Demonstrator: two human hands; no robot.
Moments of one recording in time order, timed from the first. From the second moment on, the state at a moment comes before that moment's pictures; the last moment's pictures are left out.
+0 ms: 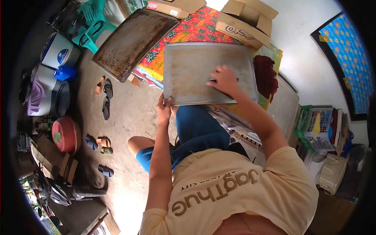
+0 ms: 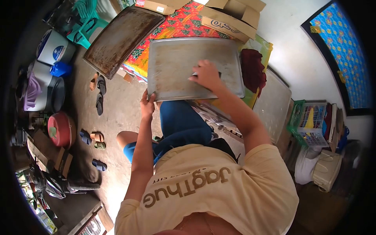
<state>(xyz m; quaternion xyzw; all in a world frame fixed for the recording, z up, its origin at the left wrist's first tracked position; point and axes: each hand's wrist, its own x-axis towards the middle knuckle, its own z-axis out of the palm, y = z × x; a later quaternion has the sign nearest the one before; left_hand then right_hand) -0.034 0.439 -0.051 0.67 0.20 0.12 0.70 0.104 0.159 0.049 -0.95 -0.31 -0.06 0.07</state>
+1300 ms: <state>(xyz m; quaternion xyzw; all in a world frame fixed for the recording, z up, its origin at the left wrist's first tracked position) -0.033 0.446 -0.061 0.69 0.23 0.09 0.68 0.082 0.115 0.054 -0.92 -0.38 -0.04 -0.02</state>
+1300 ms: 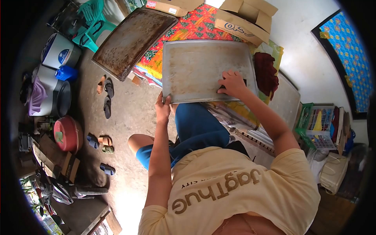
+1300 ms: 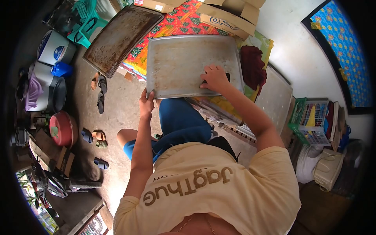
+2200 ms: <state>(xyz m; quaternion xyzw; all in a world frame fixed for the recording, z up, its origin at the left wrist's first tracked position) -0.035 0.443 -0.052 0.66 0.26 0.07 0.70 0.134 0.002 0.051 -1.00 0.08 0.02 0.04</state>
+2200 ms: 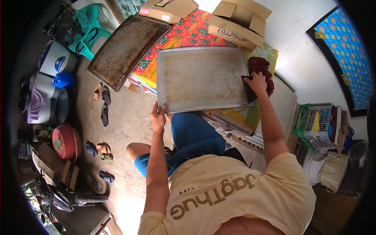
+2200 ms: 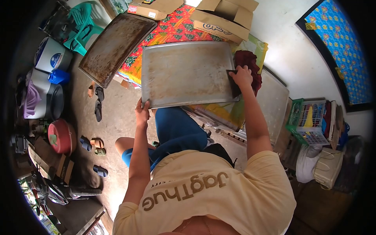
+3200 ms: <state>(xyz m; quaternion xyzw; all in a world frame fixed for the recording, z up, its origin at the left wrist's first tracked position) -0.035 0.445 -0.053 0.69 0.25 0.06 0.68 0.135 0.033 0.056 -1.00 0.01 0.01 -0.01</state>
